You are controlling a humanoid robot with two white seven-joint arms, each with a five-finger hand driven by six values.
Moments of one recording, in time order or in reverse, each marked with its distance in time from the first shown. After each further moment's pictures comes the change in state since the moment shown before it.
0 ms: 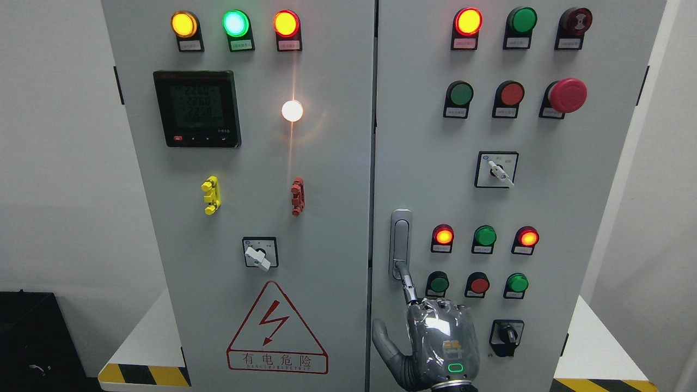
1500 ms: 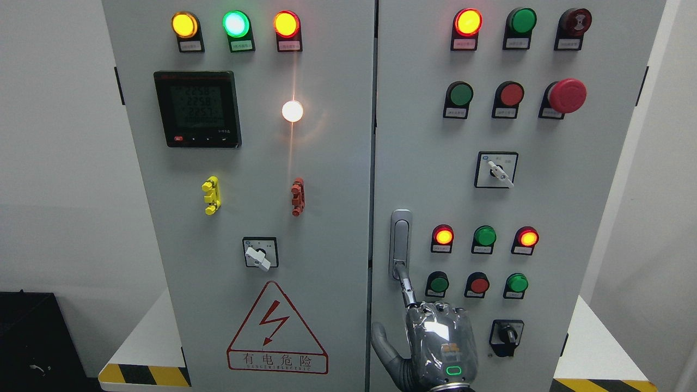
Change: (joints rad) left arm 0.000 0.000 0.000 0.000 0.000 0.000 0.000; right arm 0.005 0.001 0.001 0.012 0.000 0.000 0.004
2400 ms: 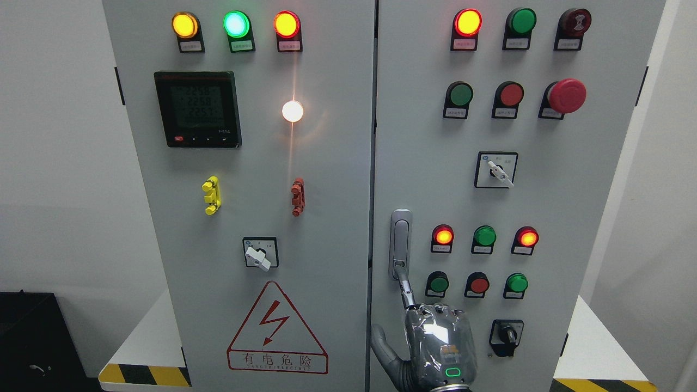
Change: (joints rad) left arm 0.000 0.000 0.000 0.000 0.000 0.000 0.000; right arm 0.007 0.001 0.002 0.003 0.000 0.000 0.001
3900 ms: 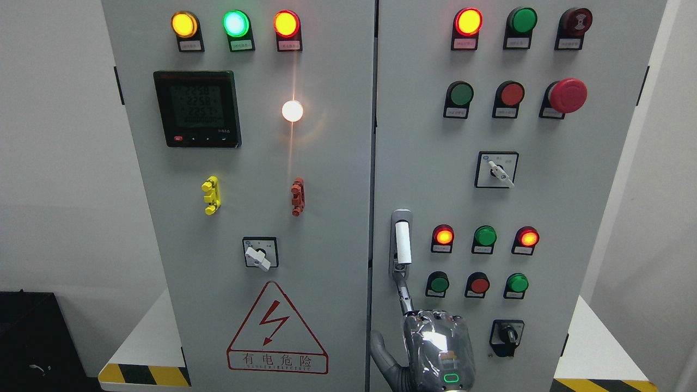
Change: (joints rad) left arm 0.000 0.000 0.000 0.000 0.000 0.000 0.000; right arm 0.014 0.000 0.006 0.003 0.000 0.003 0.003
